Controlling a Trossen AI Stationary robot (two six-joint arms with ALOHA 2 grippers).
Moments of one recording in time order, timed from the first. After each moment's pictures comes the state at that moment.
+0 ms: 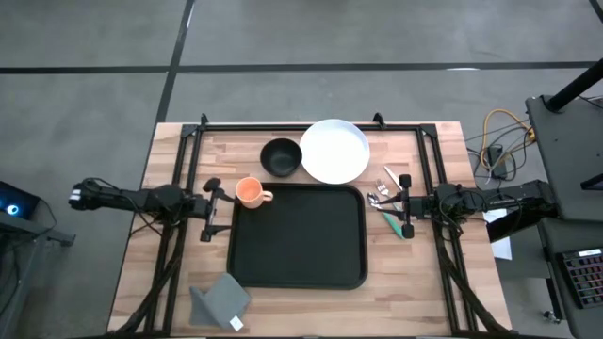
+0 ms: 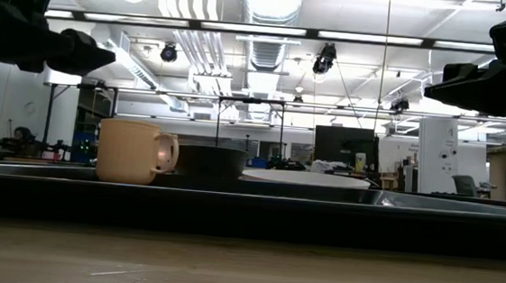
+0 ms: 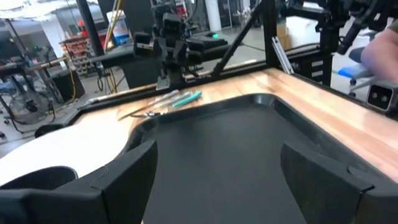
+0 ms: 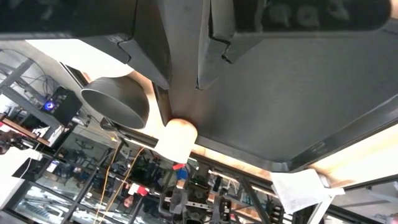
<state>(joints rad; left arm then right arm) -0.12 0.15 0.01 0.01 -0.01 0.20 0.11 0.17 0.01 0.02 0.11 -0.31</state>
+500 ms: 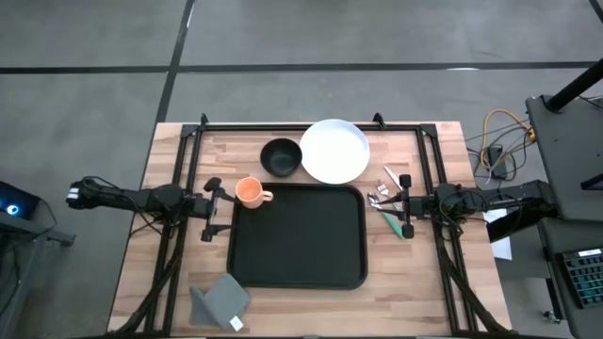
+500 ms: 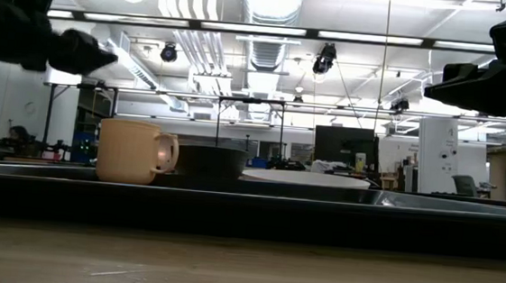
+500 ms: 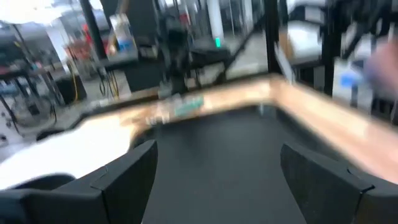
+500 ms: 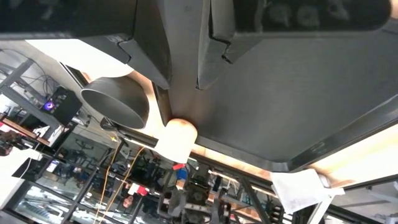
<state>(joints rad) -0.12 0.19 0.01 0.11 -0.01 0.18 0.11 0.17 0.01 0.02 0.11 -0.31</state>
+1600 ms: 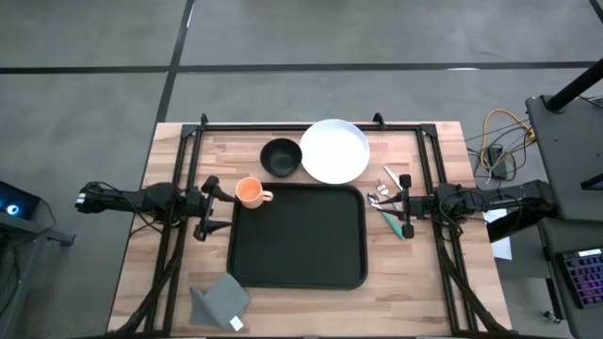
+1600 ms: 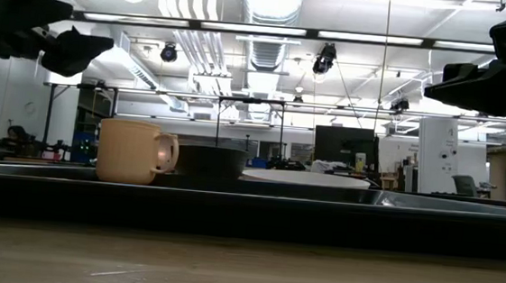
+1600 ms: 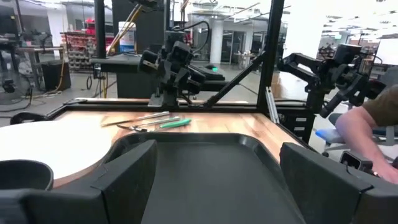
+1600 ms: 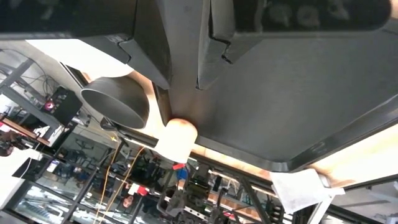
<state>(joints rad) -0.12 0.00 0.01 0.02 0.01 -0.06 0.11 0.17 0.01 0.02 0.11 -0.31</state>
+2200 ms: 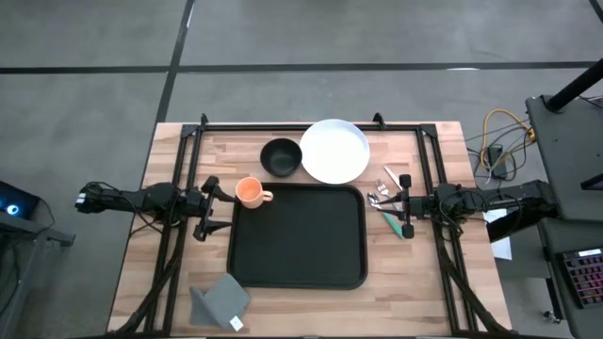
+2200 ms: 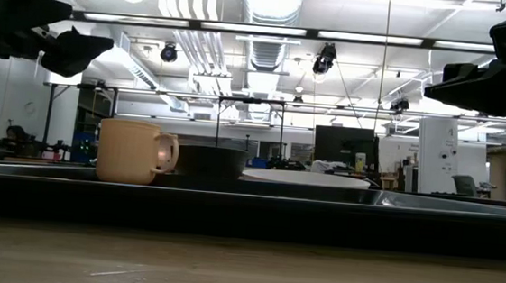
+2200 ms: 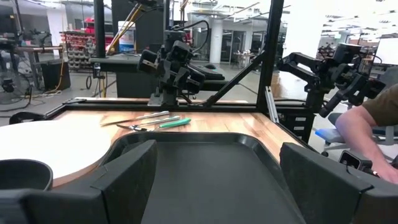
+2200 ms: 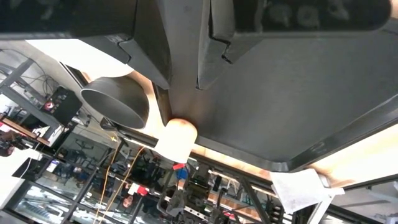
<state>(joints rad) -0.12 0.03 0.01 0.02 0.01 -0.06 0.11 0.17 0.01 0.02 0.11 -0.31</state>
